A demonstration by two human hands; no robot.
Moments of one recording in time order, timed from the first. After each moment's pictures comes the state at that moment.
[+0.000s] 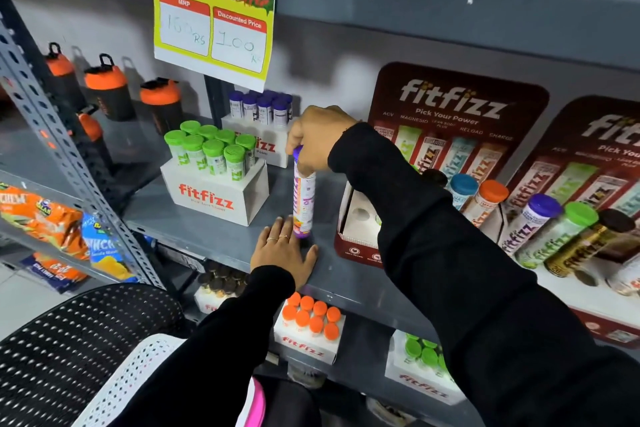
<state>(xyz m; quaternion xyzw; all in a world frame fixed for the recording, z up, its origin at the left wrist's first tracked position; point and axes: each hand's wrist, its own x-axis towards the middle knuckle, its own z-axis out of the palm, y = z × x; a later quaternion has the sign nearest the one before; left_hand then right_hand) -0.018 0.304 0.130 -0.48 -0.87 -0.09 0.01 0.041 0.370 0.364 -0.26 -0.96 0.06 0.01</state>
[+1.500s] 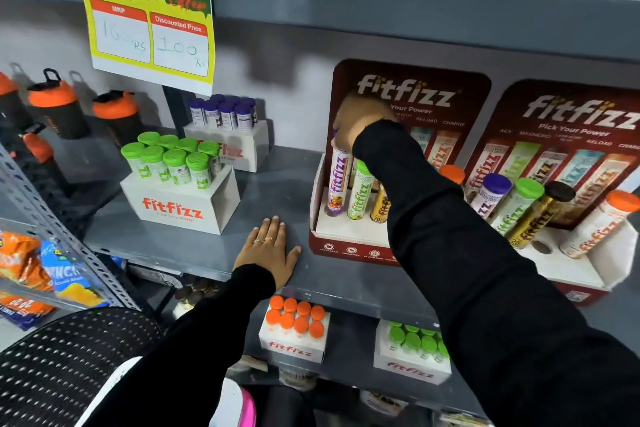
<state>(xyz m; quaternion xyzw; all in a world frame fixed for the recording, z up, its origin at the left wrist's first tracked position) -0.020 0.319 0.131 -0.54 -0.84 0.00 -0.03 0.115 0.370 0.397 -0.42 -0.90 0.05 0.06</state>
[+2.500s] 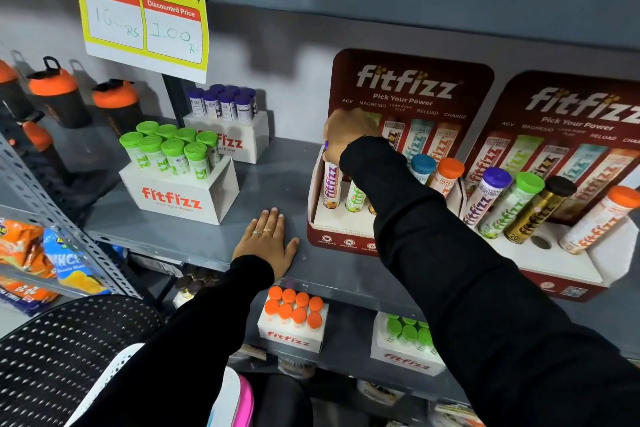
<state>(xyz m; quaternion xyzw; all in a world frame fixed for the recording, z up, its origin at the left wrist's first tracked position) -0.016 0.318 0.133 -0.53 -0.85 -0.01 -0.03 0.089 0.412 0.338 -0.42 -0.90 0.01 0.09</state>
